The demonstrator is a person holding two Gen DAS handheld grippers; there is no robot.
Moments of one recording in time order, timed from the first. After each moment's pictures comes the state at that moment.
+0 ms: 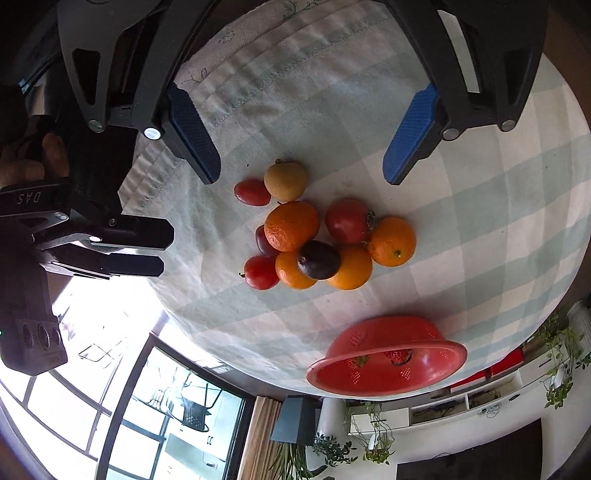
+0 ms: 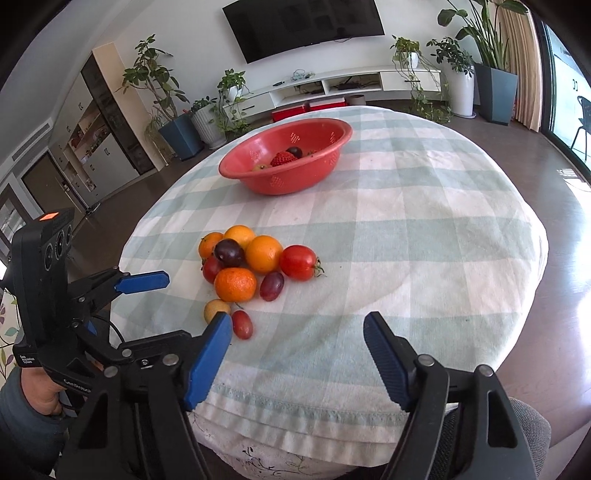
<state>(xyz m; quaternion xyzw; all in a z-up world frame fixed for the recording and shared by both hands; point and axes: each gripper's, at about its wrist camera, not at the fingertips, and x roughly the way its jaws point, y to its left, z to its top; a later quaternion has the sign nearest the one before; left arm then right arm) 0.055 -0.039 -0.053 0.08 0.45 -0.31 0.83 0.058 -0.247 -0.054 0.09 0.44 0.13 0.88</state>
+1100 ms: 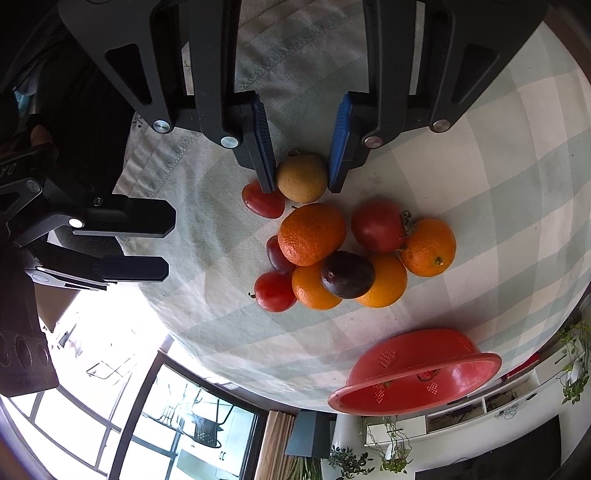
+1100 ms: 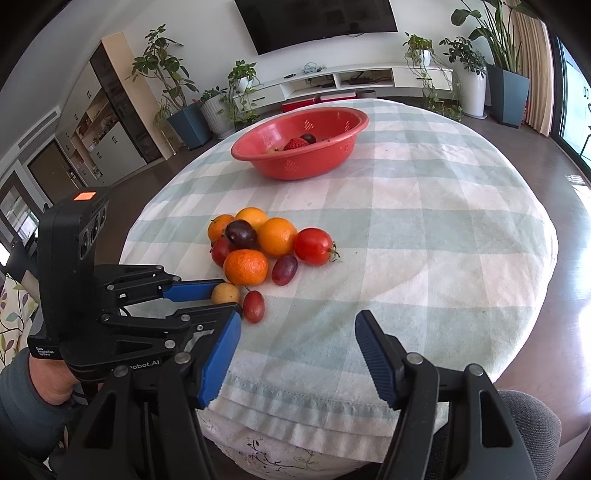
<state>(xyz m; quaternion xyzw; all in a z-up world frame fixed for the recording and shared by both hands) 0.069 -0.061 -0.076 0.10 0.46 -0.33 0.82 0.050 -0.234 -0.061 0.07 0.45 0.15 0.88</state>
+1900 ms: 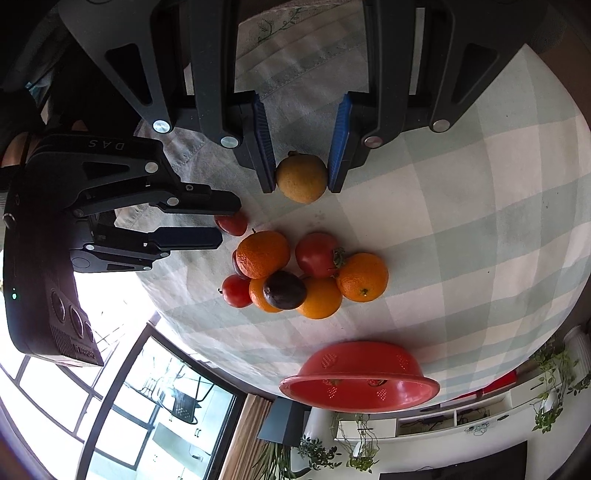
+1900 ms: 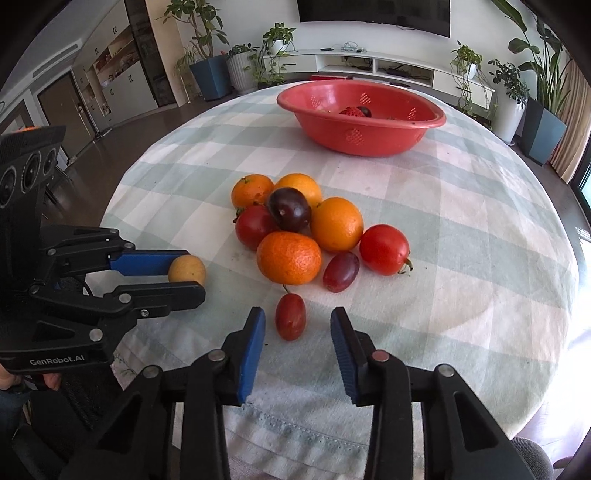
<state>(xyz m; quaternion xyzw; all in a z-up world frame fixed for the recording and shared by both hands) 0.057 -0.006 -0.066 0.04 0.46 -0.30 0.83 0.080 -0.171 -0.087 -0.05 0.49 0.17 0.85</state>
